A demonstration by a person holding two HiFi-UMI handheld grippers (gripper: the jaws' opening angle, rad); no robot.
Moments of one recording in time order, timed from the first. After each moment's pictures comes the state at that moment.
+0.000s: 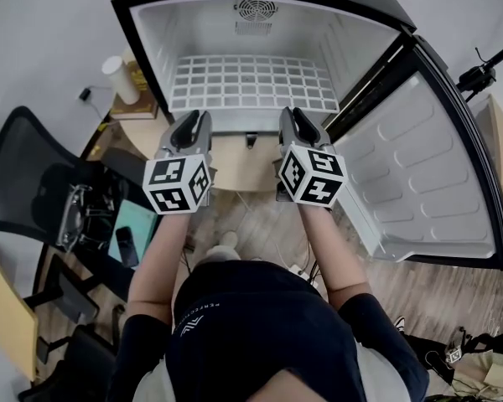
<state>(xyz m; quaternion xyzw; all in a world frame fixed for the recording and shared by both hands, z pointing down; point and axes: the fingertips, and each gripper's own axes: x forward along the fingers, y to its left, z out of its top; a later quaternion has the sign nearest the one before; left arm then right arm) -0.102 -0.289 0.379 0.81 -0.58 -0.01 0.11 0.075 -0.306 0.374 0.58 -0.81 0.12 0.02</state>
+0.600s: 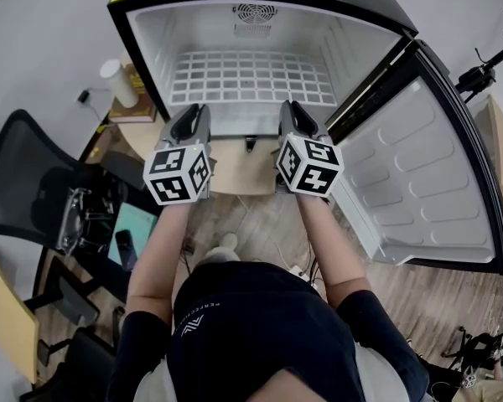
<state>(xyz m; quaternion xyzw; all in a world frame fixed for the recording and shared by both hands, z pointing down) -0.106 -0.316 0.378 0.81 -0.58 -0.01 0.11 0.075 -0.334 0.373 0.59 -0.80 0.11 0.03</state>
